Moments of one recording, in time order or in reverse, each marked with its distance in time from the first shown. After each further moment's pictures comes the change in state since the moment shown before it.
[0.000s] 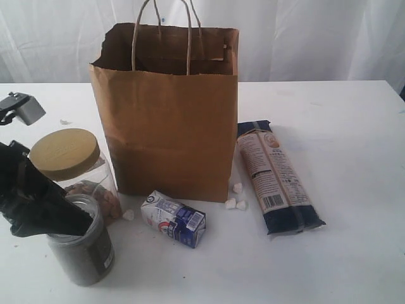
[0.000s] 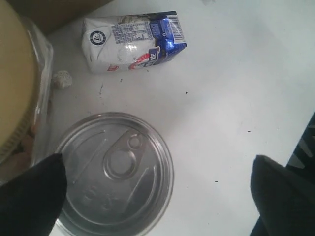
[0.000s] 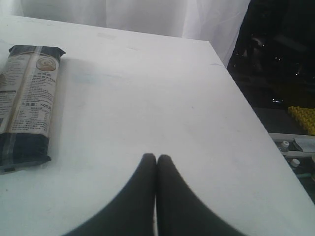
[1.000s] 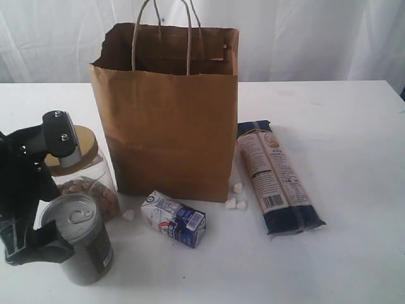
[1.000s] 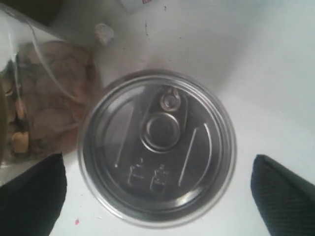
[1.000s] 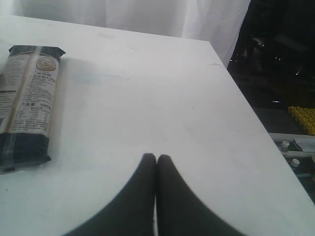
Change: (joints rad) left arm -0.272 0.025 -0.057 0.546 -0.142 -0.164; right arm 0.000 0.000 0.000 0.000 0.000 0.000
